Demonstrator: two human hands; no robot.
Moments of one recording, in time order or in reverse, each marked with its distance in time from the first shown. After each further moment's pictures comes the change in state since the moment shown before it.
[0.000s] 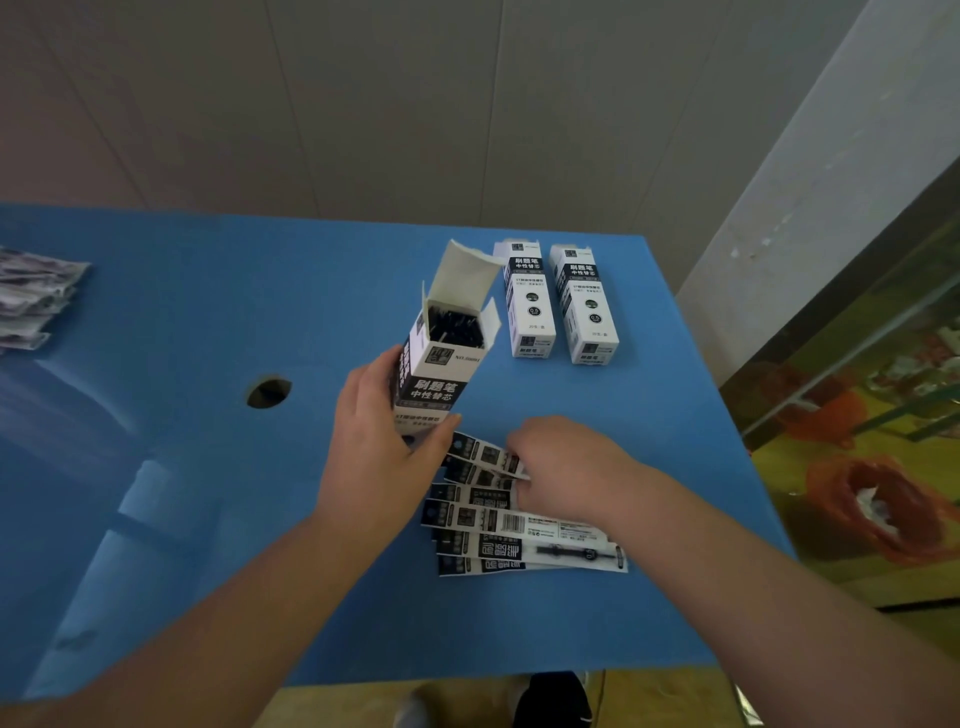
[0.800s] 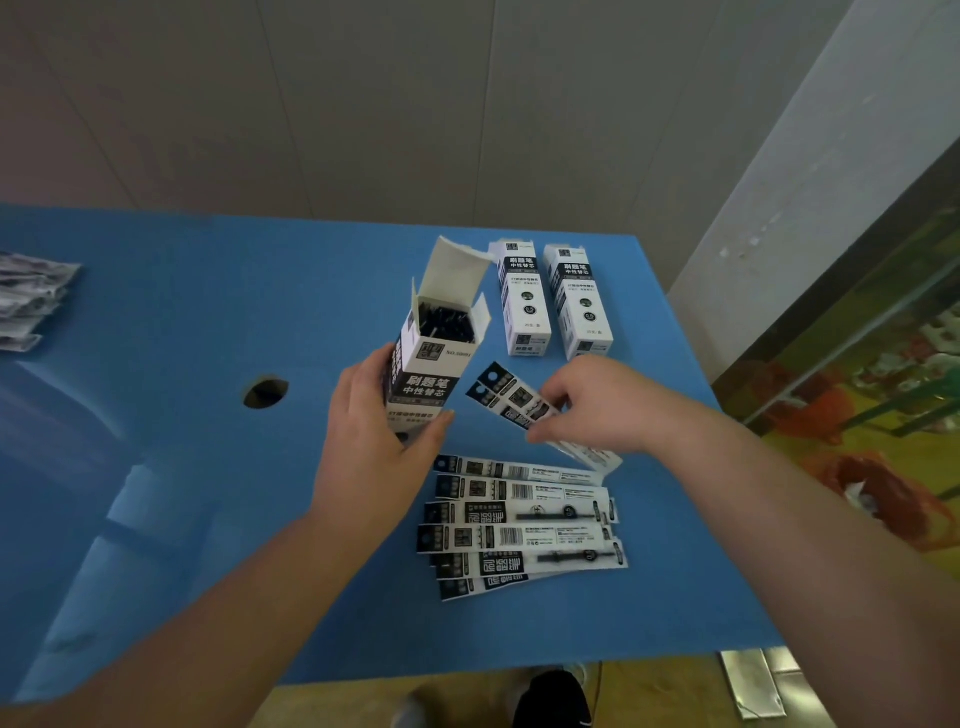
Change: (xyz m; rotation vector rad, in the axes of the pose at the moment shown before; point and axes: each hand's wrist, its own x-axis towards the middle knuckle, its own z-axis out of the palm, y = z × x) left_hand -0.002 0.000 -0.005 -0.021 -0.009 0.005; right_hand -0.014 0.020 -0.065 0.310 0.044 0.161
